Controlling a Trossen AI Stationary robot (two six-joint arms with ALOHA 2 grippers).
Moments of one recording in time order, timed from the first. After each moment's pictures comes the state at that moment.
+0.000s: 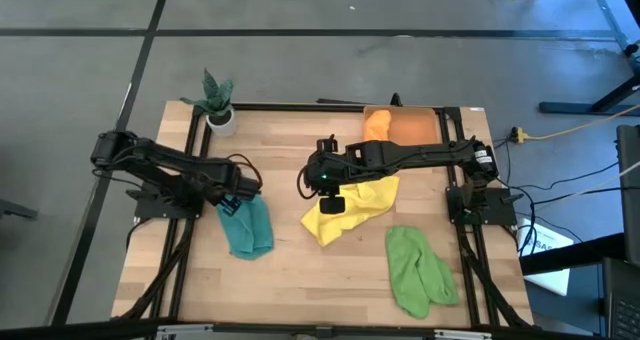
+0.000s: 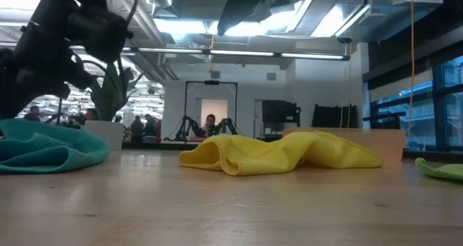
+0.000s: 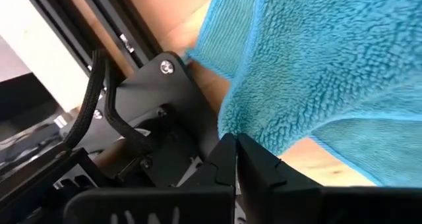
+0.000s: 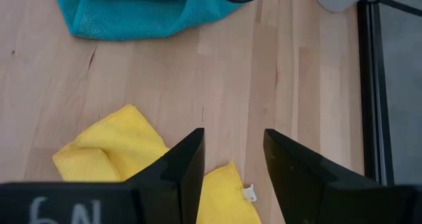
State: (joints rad) left arm -0.03 1.34 0.71 -1.35 -0.05 -1.09; right arm 0.07 1.93 1.90 -0.94 0.24 -0.17
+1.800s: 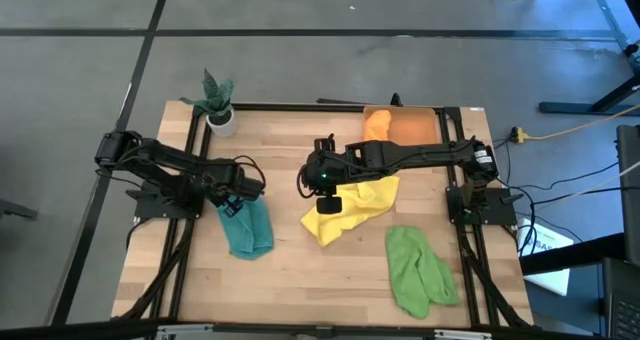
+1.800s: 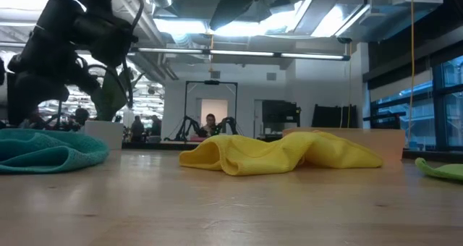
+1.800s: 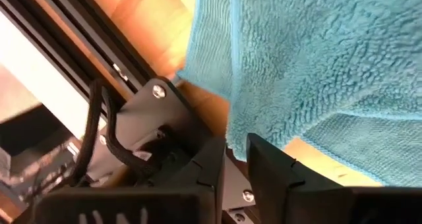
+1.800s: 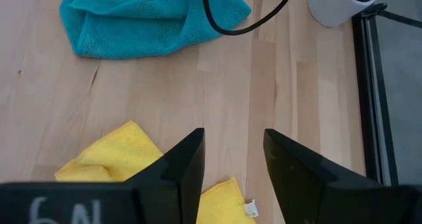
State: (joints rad) left arm -0.04 1.37 0.72 -1.32 -0.09 -0.96; right arm 0.07 1.93 1.90 -0.89 0.23 -0.16
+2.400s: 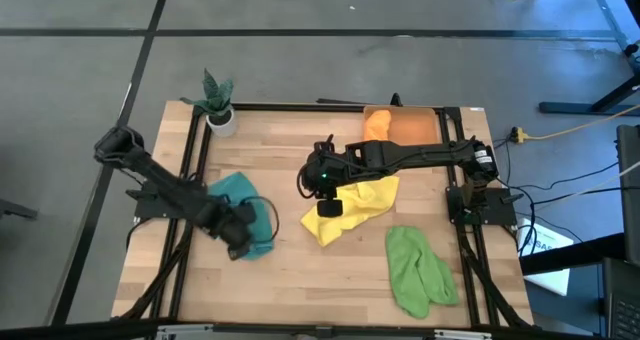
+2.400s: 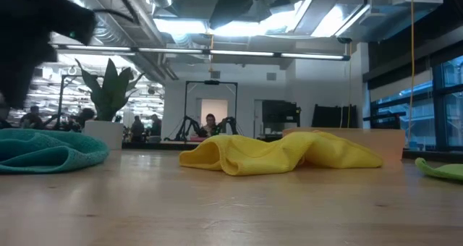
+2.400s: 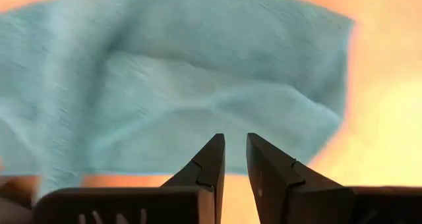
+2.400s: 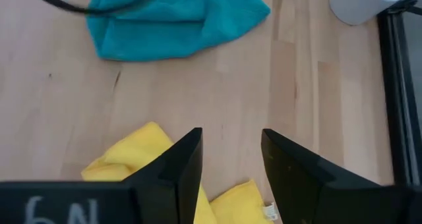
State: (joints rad) left arm -0.57 1.35 0.85 -0.98 -0.14 -1.07; right arm 0.07 1.93 1.90 -0.89 0.16 -0.13
